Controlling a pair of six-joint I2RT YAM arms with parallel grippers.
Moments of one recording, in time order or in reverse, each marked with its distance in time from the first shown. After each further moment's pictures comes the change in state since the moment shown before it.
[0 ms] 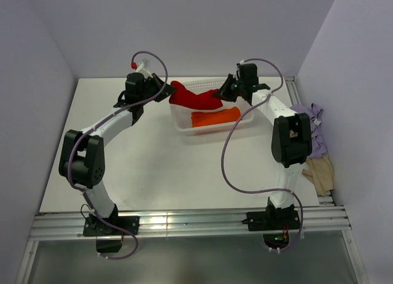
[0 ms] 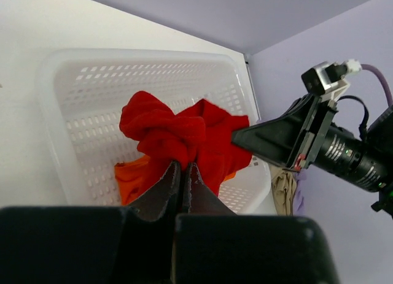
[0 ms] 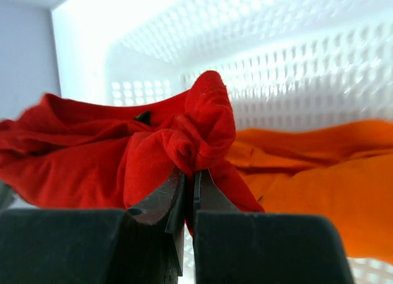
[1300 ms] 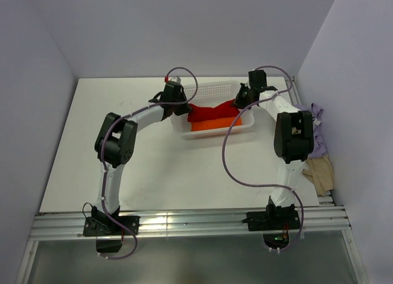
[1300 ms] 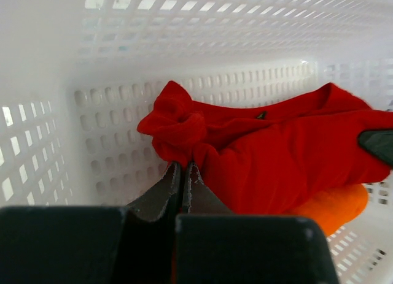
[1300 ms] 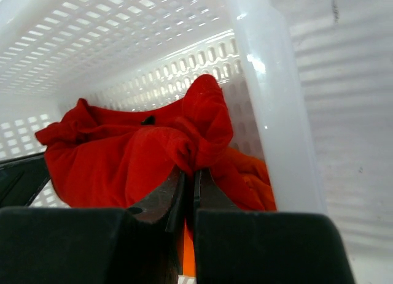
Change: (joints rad) left arm -0.173 0.408 0.327 -0.312 -0.236 0.066; right arm -0.116 0.056 -0.014 -0.119 0.155 -0.163
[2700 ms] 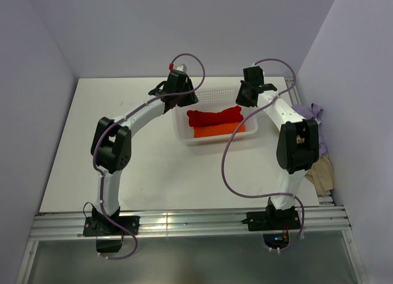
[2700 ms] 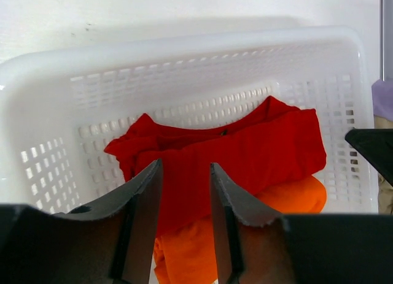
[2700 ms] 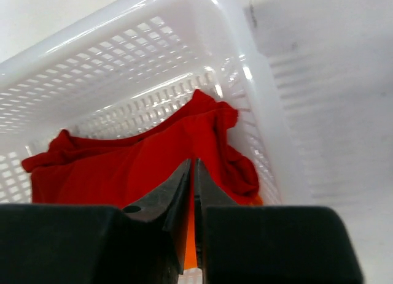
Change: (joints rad) left arm -0.063 -0.094 0.160 -0.247 -0.107 0.086; right arm 0.086 -0.158 -0.024 -0.126 0.354 -0.057
